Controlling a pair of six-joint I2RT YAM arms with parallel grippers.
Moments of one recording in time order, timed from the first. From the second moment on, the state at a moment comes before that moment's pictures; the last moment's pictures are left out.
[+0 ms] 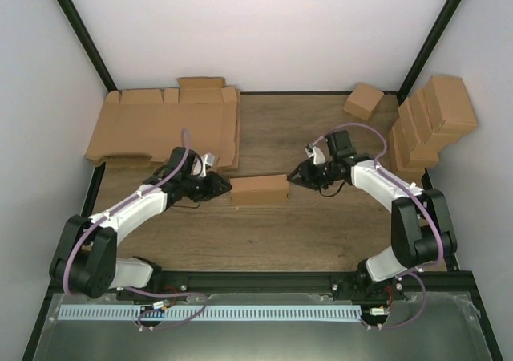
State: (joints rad) left arm -0.39 1.34 0.69 -0.21 0.58 -0.67; right arm 0.28 1.52 0.90 -0.45 -0.72 0.43
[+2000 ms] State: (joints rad) left arm -0.58 1.17 0.49 -0.21 0.54 -0.78; right arm 0.40 1.16 0.51 -0.33 -0.63 0.48
